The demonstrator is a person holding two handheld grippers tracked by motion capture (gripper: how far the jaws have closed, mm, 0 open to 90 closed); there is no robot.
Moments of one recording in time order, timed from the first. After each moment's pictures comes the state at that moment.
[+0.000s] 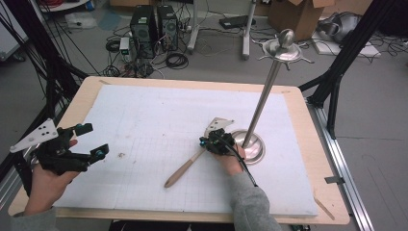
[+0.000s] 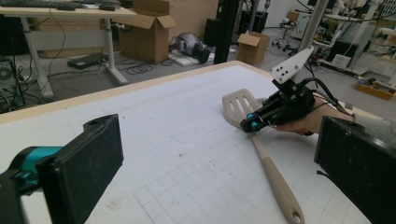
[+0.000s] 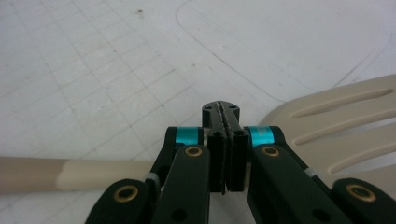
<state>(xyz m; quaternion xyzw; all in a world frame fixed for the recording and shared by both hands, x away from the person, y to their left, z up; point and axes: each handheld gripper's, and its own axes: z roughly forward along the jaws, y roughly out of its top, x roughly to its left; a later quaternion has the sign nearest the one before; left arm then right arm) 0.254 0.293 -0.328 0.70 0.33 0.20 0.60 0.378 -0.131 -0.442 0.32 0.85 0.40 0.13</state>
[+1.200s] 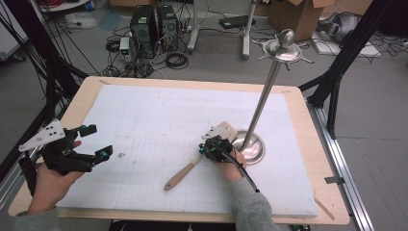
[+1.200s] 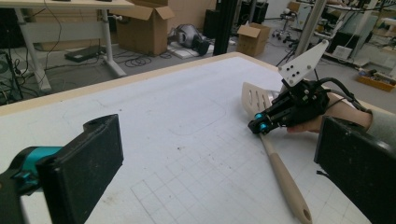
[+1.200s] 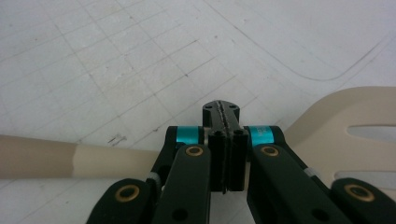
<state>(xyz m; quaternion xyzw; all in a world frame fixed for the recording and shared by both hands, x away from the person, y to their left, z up) 0.257 0.286 -0.332 0.71 0.33 0.19 0.59 0.355 -0.122 -0.443 0.31 0.87 0.36 0.16</state>
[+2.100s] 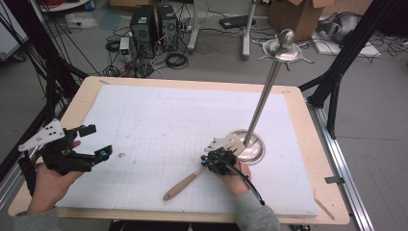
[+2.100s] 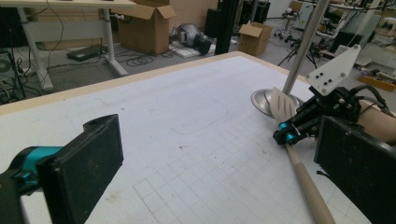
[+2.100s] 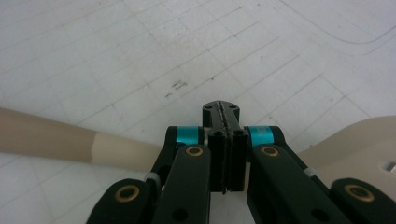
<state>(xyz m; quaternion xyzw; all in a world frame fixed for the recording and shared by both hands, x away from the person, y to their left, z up) 0.258 0.288 -0.332 0.71 0.33 0.19 0.59 0.316 -0.131 -0.441 0.30 0.88 0.35 0.14</state>
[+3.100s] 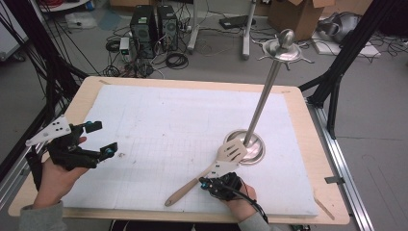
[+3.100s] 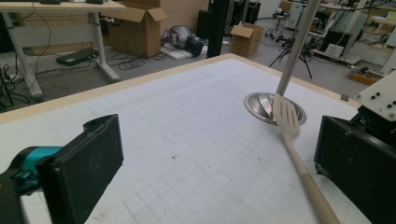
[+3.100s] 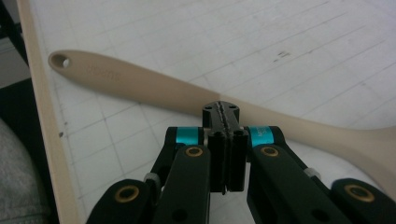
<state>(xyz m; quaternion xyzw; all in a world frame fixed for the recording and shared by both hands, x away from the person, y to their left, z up) 0.268 0.277 -0.329 0.72 0.31 0.19 0.60 0.247 -0.140 -0.437 0.24 0.88 0.39 0.11</state>
